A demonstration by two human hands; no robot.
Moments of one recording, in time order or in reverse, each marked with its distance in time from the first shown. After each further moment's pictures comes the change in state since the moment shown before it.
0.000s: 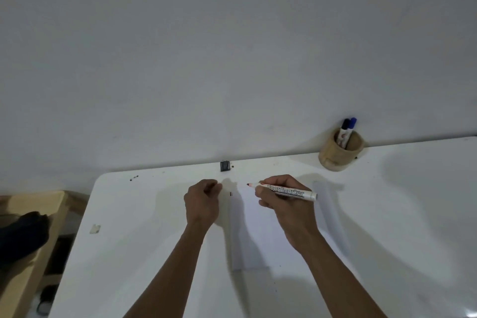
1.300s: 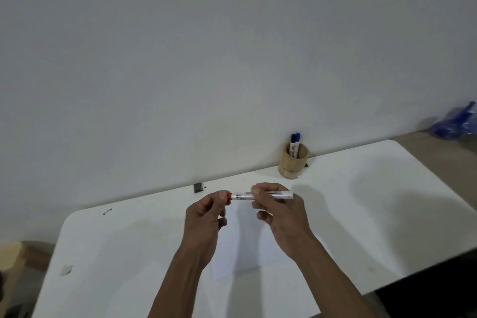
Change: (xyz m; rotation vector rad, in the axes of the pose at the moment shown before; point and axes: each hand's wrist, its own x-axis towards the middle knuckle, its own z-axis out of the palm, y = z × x) left_hand -0.096 0.074 -0.025 -0.729 -0.409 0.022; right_hand -0.060 -0.057 -0.022 0.153 0.102 0.063
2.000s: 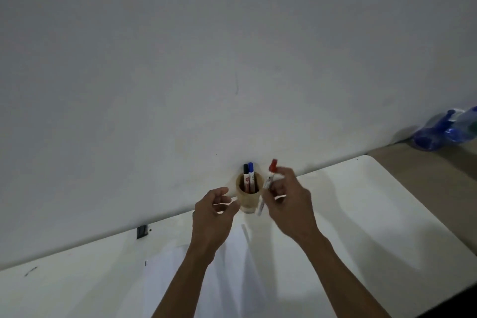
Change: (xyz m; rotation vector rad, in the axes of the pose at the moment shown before) left_hand 0.094 -0.014 0.178 0.492 0.036 0.105; right_hand 0.138 -0.078 -0.144 -0.792 0.120 -0.565
